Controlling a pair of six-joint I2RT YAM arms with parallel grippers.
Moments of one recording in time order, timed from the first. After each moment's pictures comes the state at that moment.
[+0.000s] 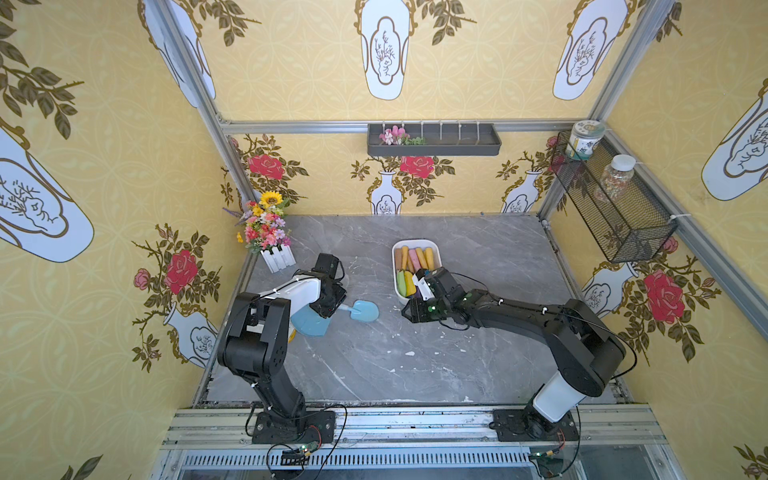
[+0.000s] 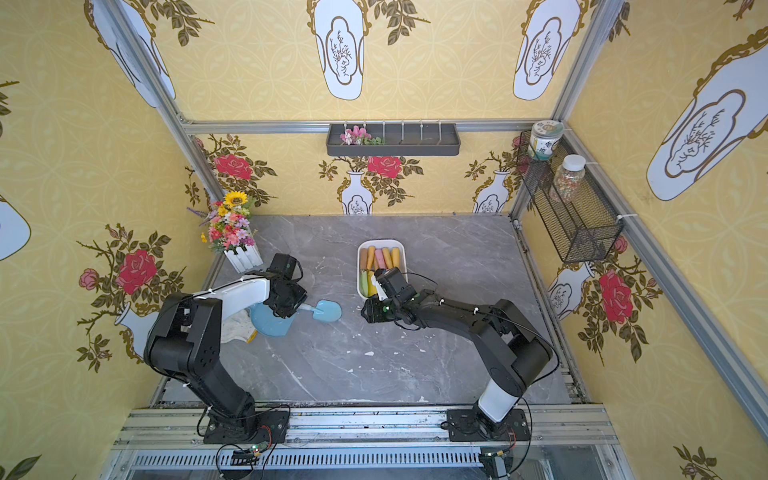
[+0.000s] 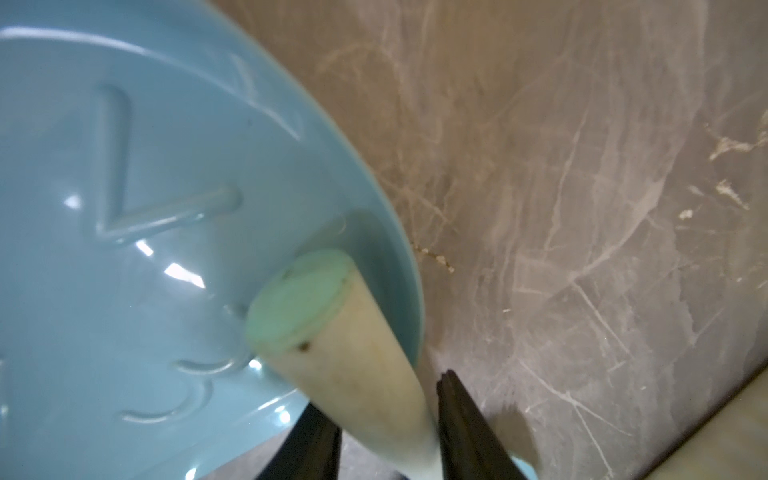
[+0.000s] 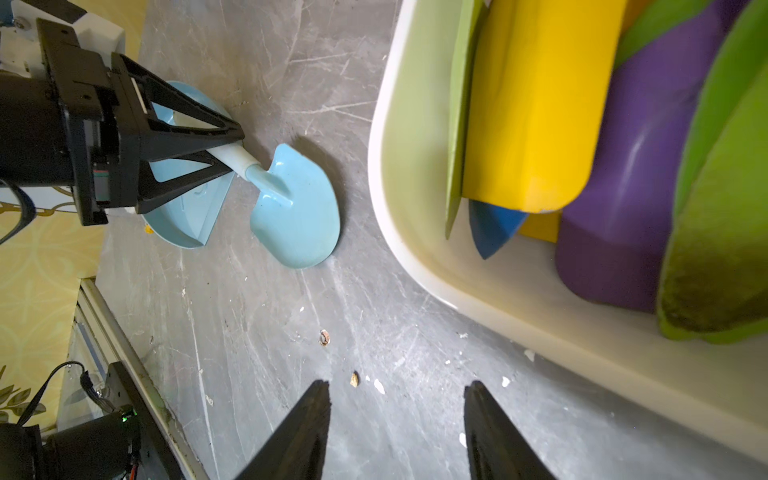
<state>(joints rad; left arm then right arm) -0.21 1.72 0.97 -0.54 0.01 -1.10 0.68 1.66 0.92 -0.14 -0.28 0.53</state>
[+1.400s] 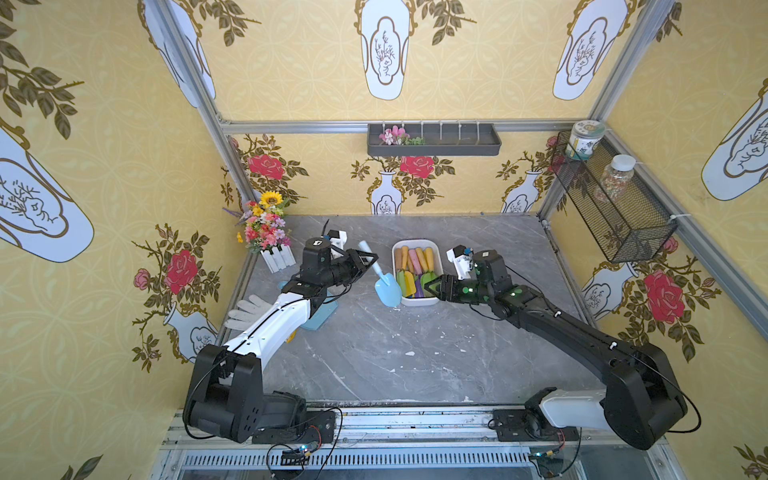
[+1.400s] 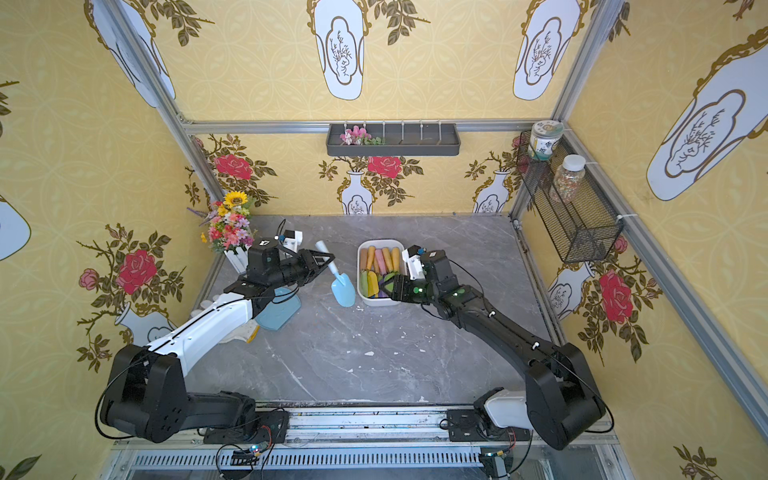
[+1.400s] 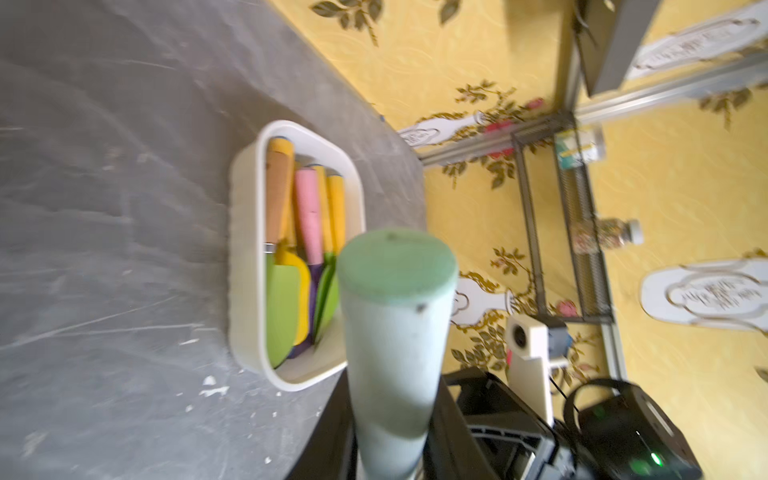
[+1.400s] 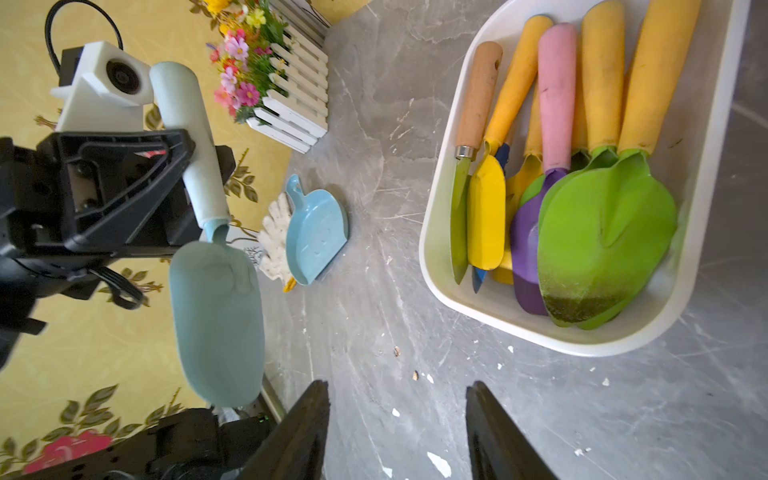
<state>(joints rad) -0.31 1.37 0.87 0.15 0.62 -0.98 0.45 1.32 0.85 -0.13 -0.52 0.61</state>
